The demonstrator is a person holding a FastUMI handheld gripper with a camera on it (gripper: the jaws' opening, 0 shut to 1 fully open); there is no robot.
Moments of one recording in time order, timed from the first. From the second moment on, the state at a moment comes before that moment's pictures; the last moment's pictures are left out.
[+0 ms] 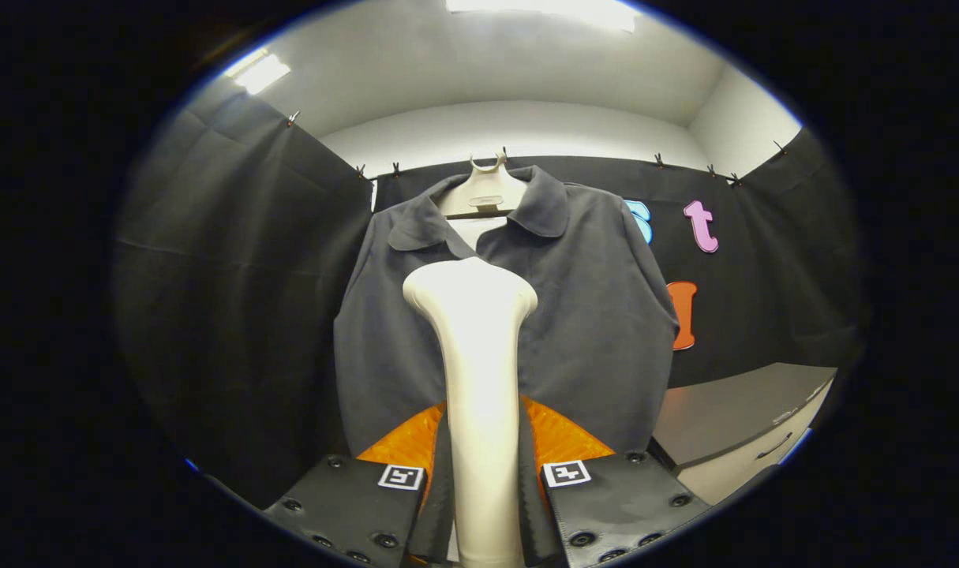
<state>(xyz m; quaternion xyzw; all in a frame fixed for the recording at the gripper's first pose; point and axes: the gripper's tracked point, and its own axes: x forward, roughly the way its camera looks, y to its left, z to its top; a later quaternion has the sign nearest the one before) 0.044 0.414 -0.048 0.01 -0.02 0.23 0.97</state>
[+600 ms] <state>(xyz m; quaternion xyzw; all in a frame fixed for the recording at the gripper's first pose) 0.076 0.492 -0.066 -0.02 -0.01 0.27 0.96</state>
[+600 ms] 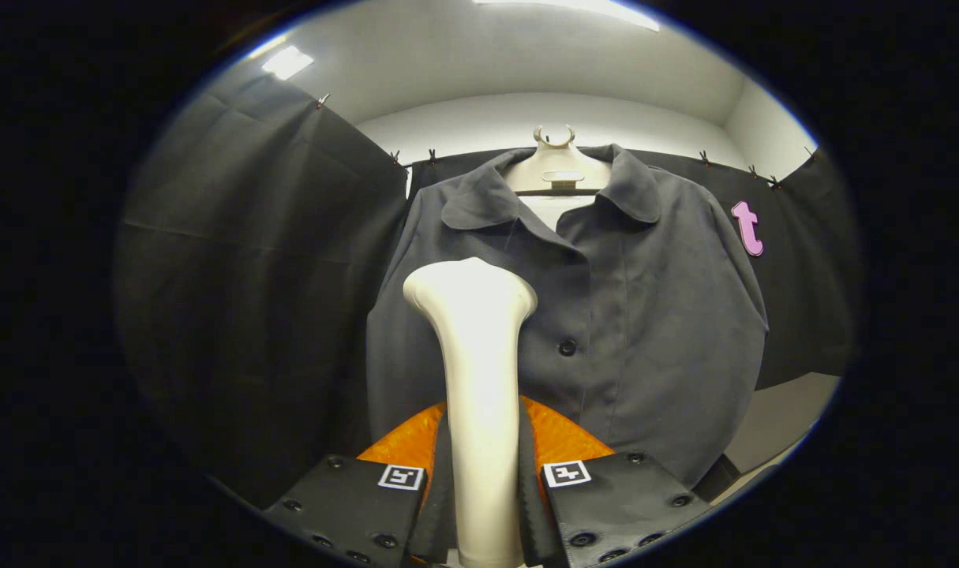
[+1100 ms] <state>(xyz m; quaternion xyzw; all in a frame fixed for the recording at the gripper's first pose) 0.072 0.489 -0.077 -0.04 -0.01 0.26 0.96</state>
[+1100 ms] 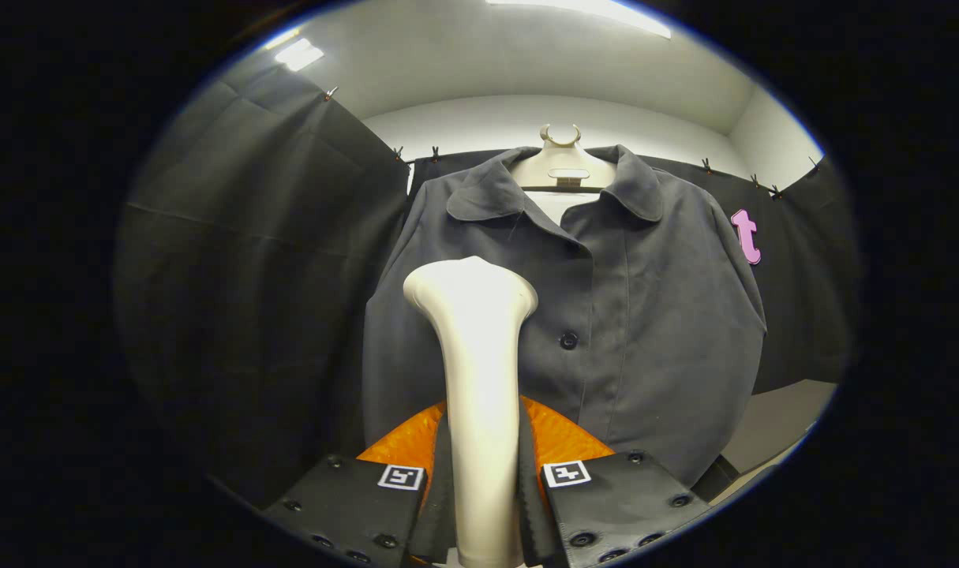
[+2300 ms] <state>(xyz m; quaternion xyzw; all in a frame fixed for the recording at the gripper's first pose) 0.020 0.461 -0.219 -0.08 0.10 0.27 0.95</state>
